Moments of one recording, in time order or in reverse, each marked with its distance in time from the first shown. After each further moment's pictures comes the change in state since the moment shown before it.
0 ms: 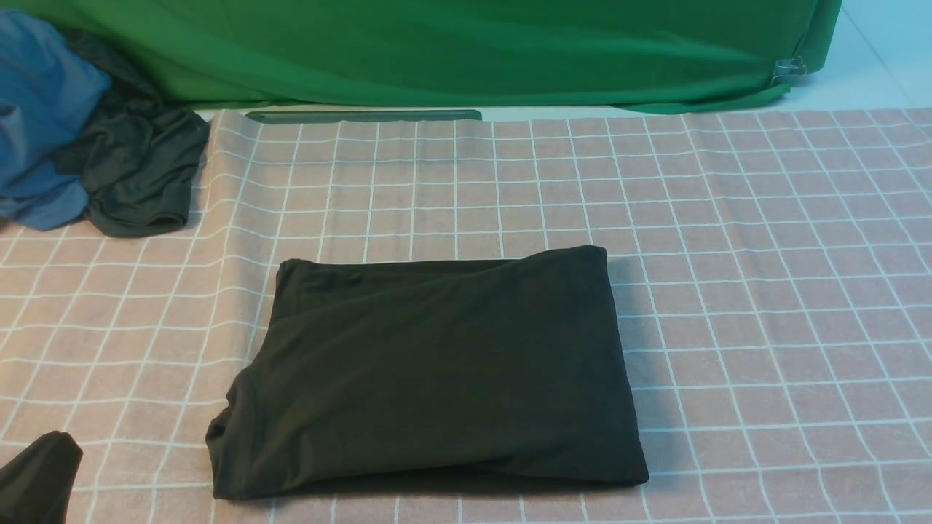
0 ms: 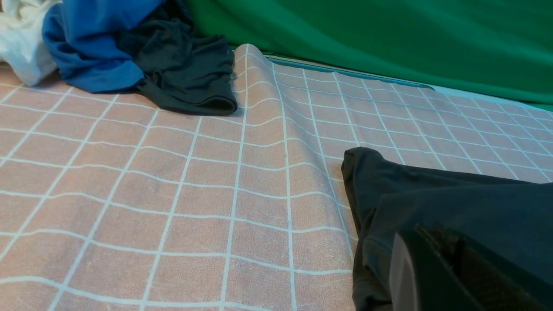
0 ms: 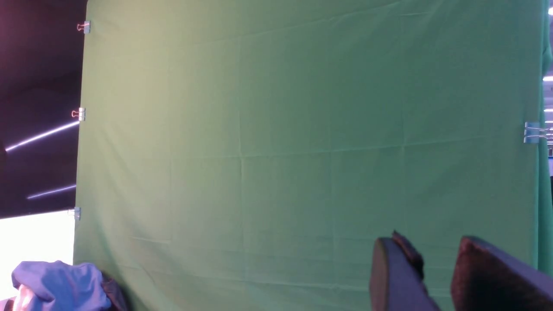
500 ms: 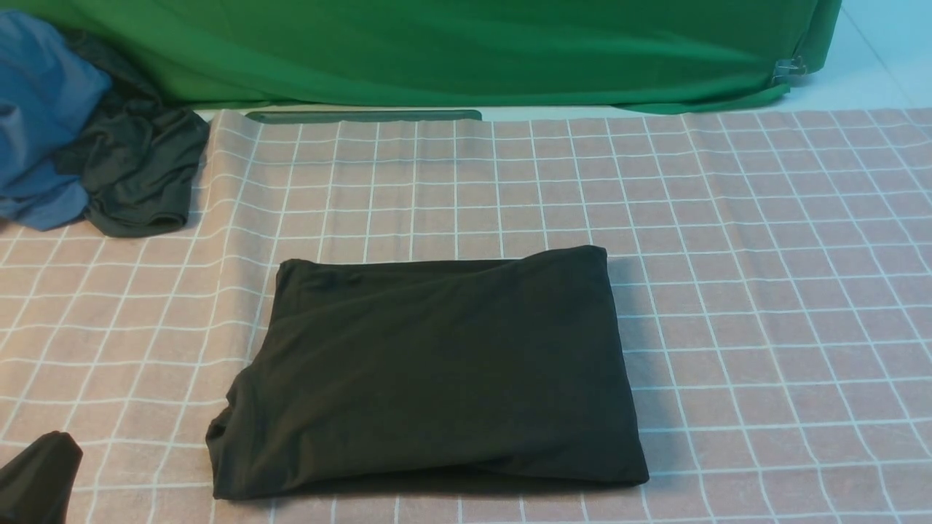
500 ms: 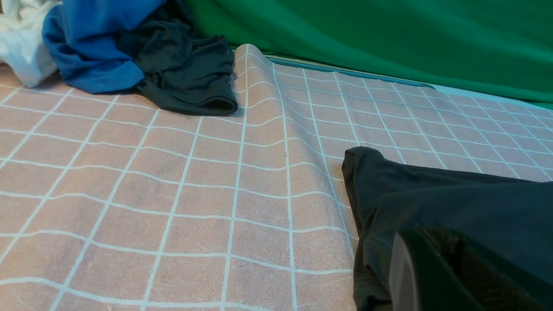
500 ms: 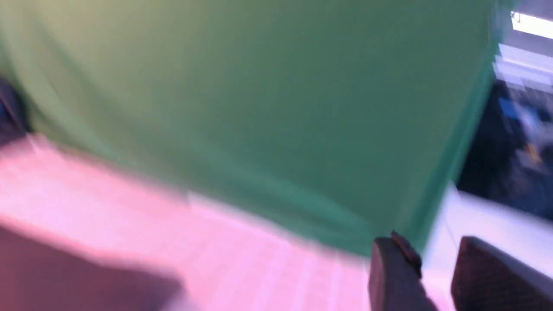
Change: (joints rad) right arm -0.216 -0.023 0.202 0.000 0.189 -0.255; left arm 0.000 0.000 0.000 0.000 0.000 0.005
